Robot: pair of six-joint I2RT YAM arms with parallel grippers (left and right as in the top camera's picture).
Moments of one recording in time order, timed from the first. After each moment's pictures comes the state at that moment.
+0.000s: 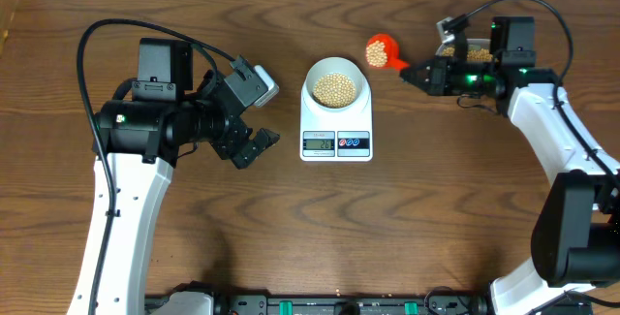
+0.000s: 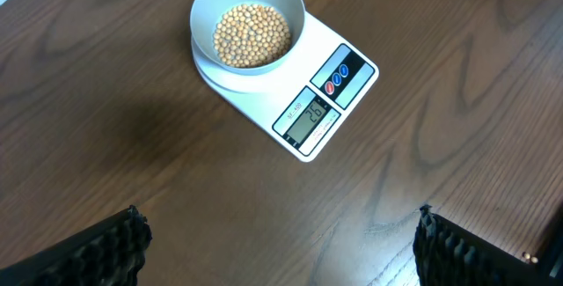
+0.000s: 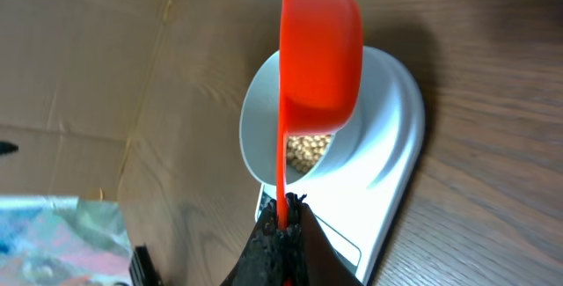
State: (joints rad) left arm -0.09 1.33 1.38 -1.12 0.50 0.72; right arm 0.03 1.78 1.25 -0.38 -0.95 0.17
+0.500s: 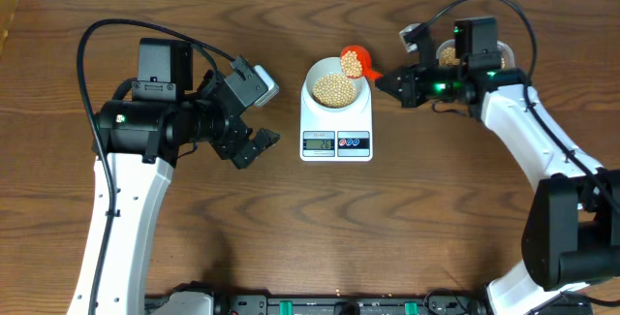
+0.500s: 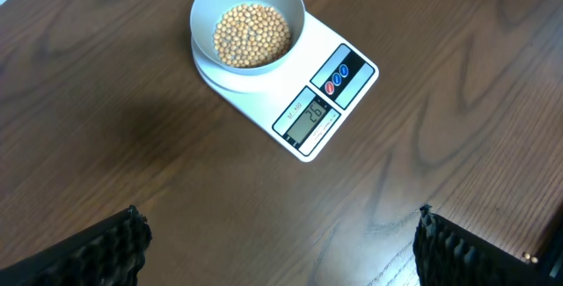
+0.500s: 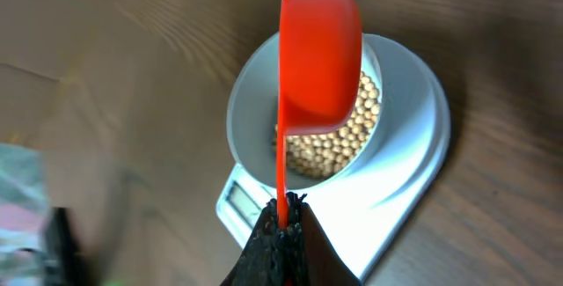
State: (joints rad) left arm -0.09 1.33 1.38 -1.12 0.50 0.72; right arm 0.17 1.78 1.25 -0.38 -0.79 -0.04
